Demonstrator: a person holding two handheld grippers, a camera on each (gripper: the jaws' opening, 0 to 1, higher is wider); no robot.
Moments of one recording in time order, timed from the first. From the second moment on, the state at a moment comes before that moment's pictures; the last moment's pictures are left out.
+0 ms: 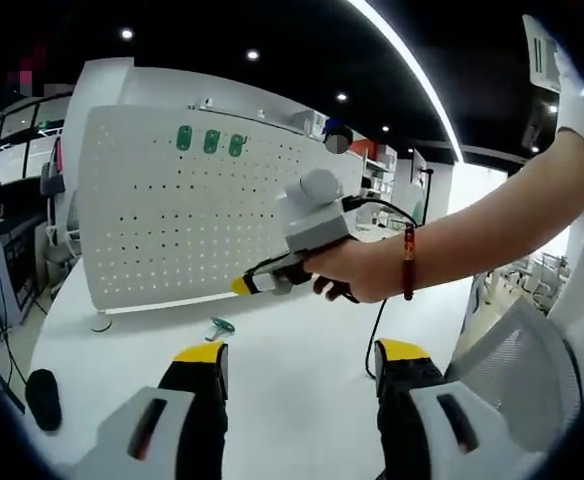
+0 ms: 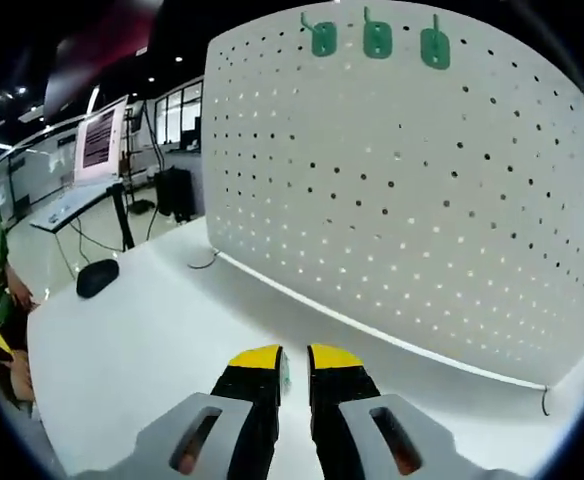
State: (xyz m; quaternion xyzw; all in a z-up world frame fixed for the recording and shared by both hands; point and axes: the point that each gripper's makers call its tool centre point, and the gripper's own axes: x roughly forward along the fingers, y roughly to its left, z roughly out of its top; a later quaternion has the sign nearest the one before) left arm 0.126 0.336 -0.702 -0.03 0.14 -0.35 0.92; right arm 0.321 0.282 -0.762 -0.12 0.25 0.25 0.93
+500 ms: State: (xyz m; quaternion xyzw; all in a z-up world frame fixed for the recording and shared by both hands) left arm 0.128 0.336 -0.707 -0.03 0.15 -0.35 0.92; right arm 0.320 0.284 -0.788 -0.12 0.28 0.26 0.91
